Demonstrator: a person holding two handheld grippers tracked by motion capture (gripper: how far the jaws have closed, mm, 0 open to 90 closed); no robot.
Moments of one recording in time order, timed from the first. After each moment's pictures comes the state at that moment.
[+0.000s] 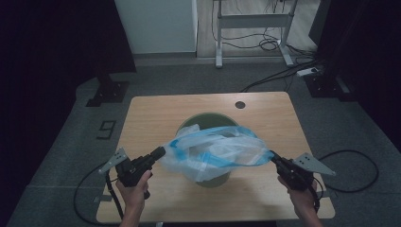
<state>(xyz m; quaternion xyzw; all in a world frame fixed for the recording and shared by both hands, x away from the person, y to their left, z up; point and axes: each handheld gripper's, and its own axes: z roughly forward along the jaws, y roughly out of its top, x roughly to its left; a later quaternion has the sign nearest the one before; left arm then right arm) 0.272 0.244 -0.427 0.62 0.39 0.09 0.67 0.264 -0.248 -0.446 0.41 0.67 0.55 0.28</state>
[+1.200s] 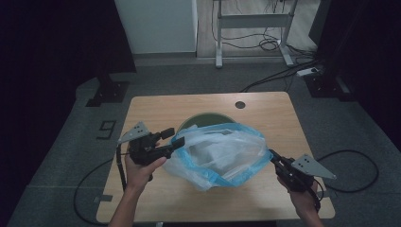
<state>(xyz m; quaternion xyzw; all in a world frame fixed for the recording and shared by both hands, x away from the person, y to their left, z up) 0.307 0.189 -0.346 0.74 0.33 0.10 0.58 0.256 -0.240 -0.432 0.37 0.68 0.55 0.32</state>
